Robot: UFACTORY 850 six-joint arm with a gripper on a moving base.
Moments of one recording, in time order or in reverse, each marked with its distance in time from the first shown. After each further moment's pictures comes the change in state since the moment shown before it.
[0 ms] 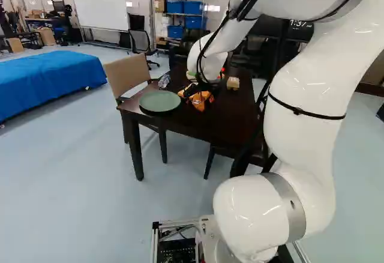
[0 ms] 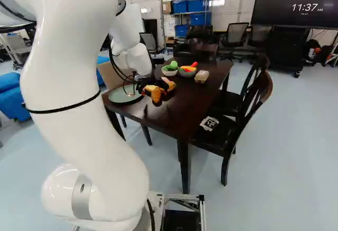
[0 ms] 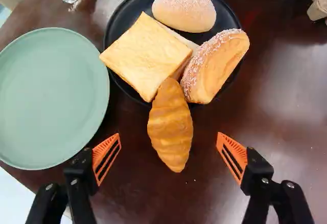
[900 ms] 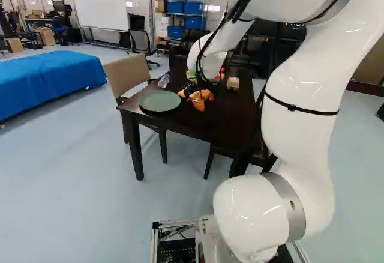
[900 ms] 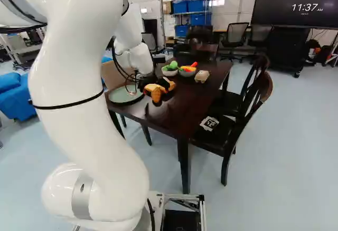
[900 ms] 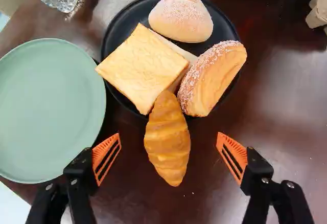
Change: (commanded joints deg) arm -0.4 -2.2 -2.6 0.0 0.0 0.0
